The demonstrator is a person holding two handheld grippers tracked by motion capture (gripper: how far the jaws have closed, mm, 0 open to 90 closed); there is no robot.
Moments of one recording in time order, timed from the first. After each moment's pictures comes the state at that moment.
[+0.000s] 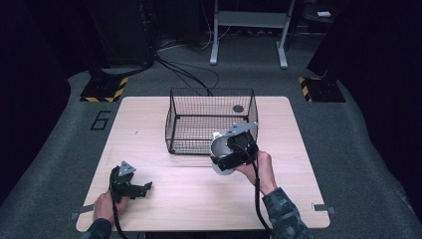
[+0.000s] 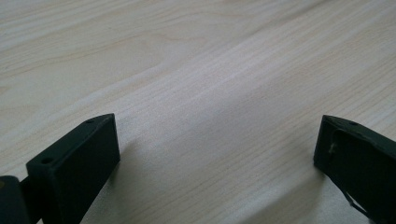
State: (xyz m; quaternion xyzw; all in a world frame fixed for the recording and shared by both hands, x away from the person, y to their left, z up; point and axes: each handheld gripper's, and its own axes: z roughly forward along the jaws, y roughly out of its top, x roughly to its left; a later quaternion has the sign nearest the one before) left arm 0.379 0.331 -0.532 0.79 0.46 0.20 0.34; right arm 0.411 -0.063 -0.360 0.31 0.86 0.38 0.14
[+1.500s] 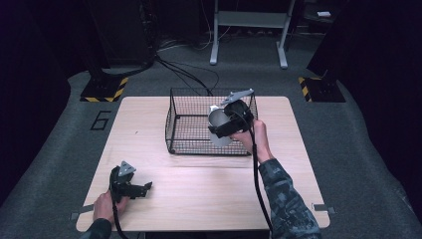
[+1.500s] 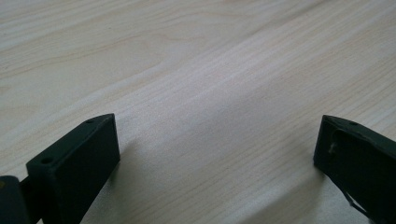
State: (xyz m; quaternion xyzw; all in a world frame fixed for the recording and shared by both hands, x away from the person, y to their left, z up) left arm 0.379 0.331 -0.533 0.79 0.46 0.20 0.34; right arm 0.490 -0.055 -0.329 0.30 0.85 0.40 0.16
